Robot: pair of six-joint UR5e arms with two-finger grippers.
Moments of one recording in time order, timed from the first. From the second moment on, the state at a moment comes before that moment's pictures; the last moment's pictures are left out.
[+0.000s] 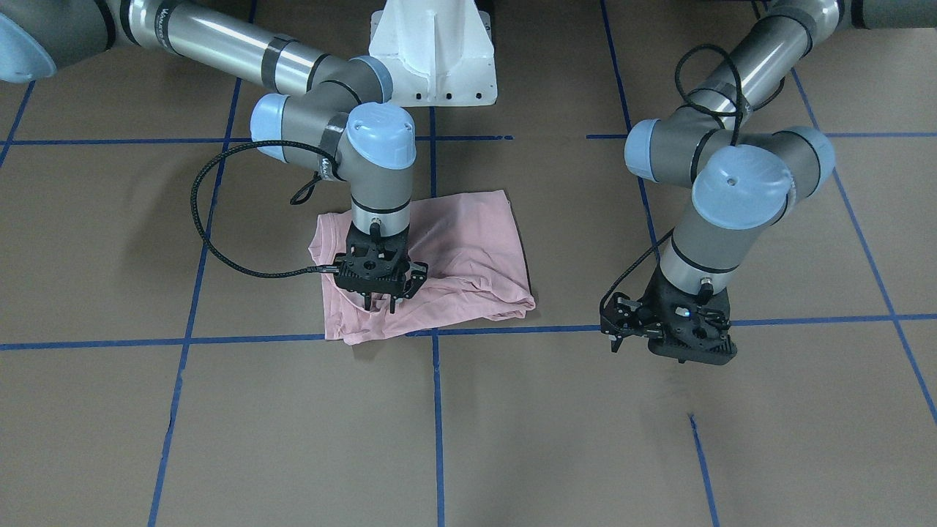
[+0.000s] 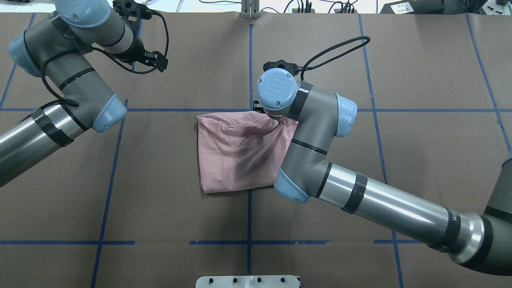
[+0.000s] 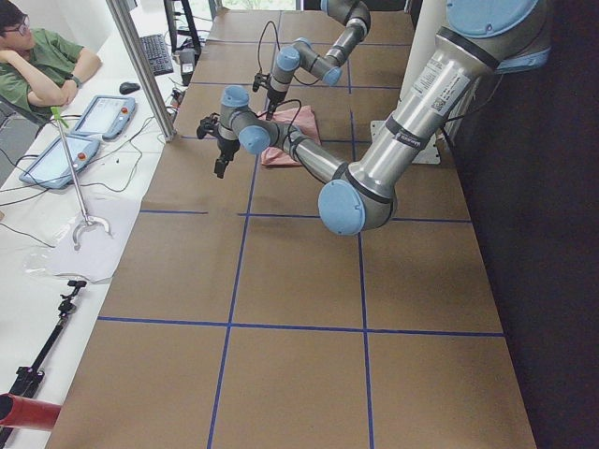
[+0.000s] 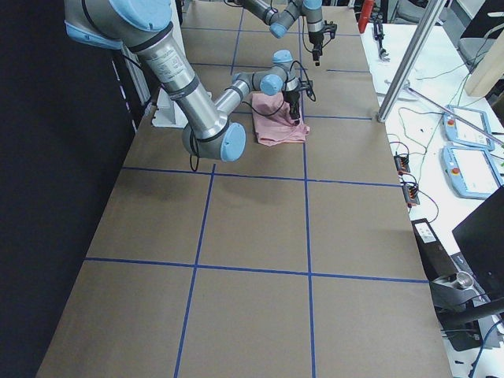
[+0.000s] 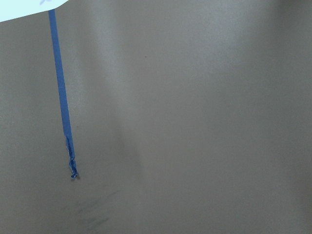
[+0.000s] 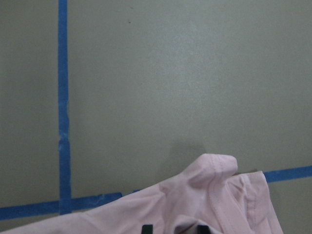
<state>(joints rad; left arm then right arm) -0.91 -2.21 -1.40 -1.89 -1.94 -0.72 0.56 -0.76 1.38 -1.47 1.60 1.29</state>
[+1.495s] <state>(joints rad) -0.88 -2.21 -1.44 -1.89 -1.94 -0.84 0.63 -0.71 1.30 -1.48 1.60 1.25</state>
